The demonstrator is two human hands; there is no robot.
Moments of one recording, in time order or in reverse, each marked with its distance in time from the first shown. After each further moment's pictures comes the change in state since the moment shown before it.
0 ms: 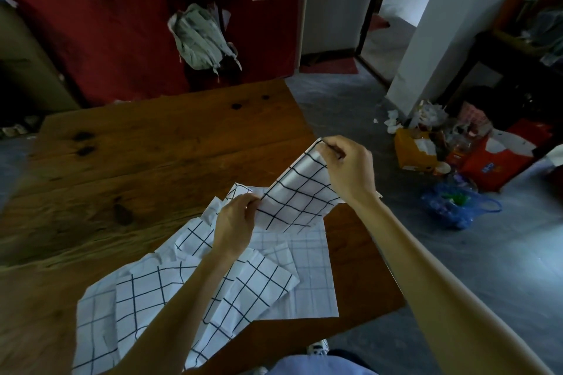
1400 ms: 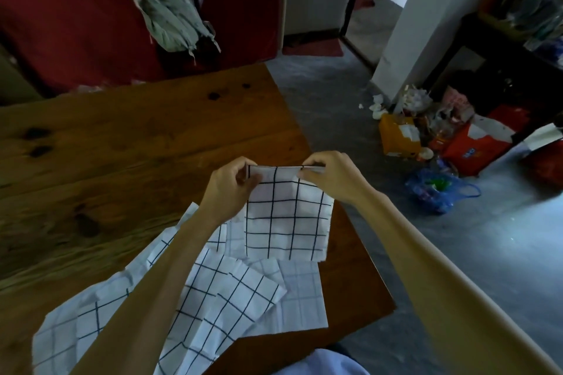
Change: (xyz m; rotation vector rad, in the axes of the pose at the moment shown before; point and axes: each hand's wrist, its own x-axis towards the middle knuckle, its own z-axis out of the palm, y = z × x) left_hand 0.091 0.020 -0.003 -0.197 -0.276 0.063; right_hand 0.038 0.053 0.004 -0.197 -0.542 0.157
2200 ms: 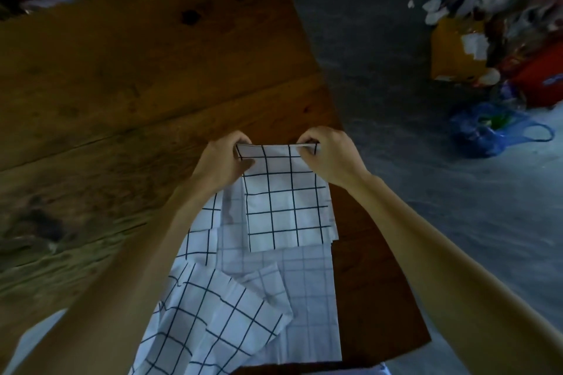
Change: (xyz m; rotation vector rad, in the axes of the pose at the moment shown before) left_hand 0.114 -0.145 0.068 0.234 -0.318 -0.396; right_hand 0.145 0.121 0.088 -0.026 -0.040 -0.031
